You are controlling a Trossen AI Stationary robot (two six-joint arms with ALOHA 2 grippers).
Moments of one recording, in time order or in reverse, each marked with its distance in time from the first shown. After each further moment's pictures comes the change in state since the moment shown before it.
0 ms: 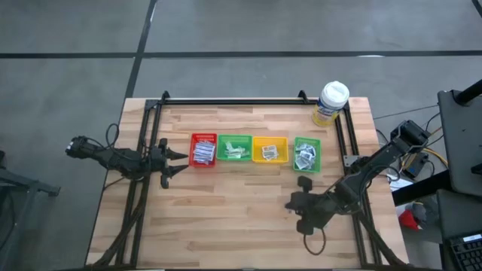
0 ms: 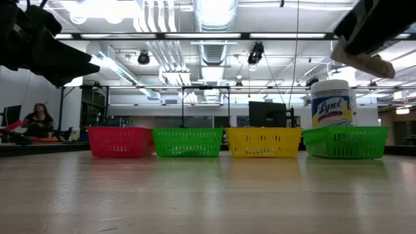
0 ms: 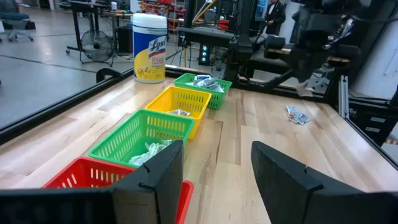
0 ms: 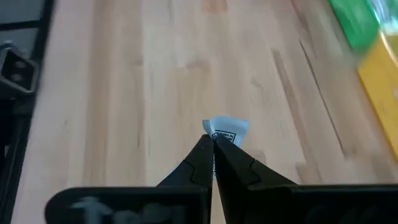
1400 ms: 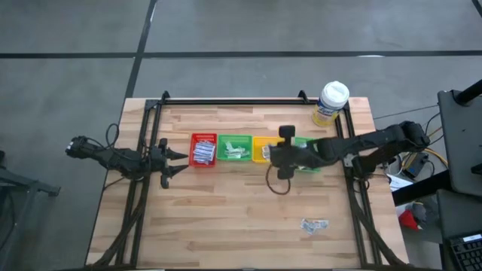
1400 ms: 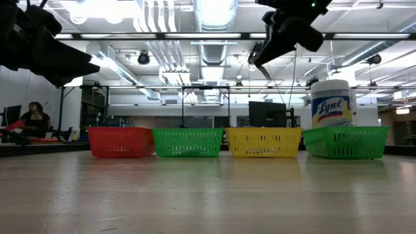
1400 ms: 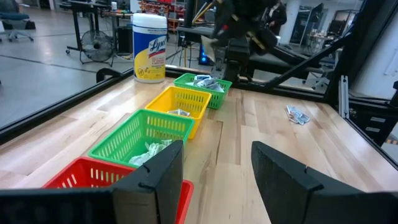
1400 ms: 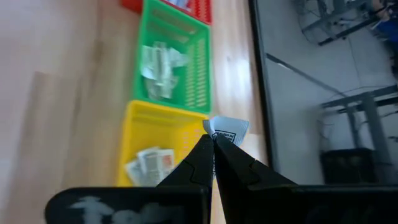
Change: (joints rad) left arm 0.000 0.000 0.000 0.000 0.000 0.000; right arm -0.534 0.000 0.169 -0.070 0.114 -0.939
